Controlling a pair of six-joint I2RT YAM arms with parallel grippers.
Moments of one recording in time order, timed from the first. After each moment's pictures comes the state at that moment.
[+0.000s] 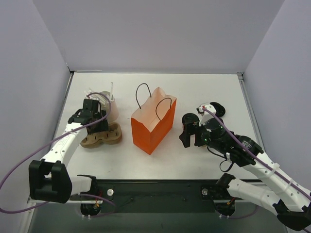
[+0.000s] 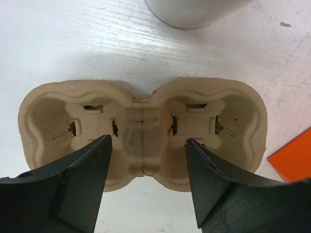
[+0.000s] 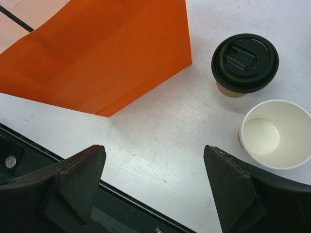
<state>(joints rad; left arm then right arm) -0.14 1.26 0.90 -0.65 -0.17 -0.29 0.81 0.81 0.96 -0.75 0.22 0.40</state>
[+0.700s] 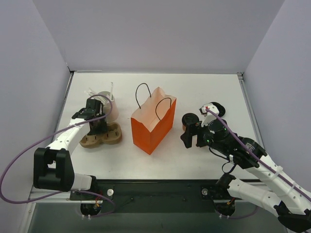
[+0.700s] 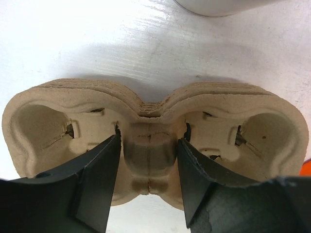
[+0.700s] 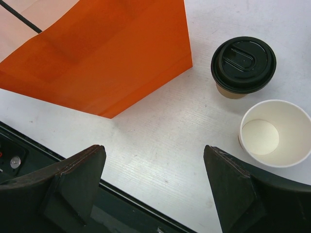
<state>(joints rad) -0.13 1.38 0.90 -0.64 -0.20 -0.30 0.81 0.78 0.96 -0.75 0.22 0.40</state>
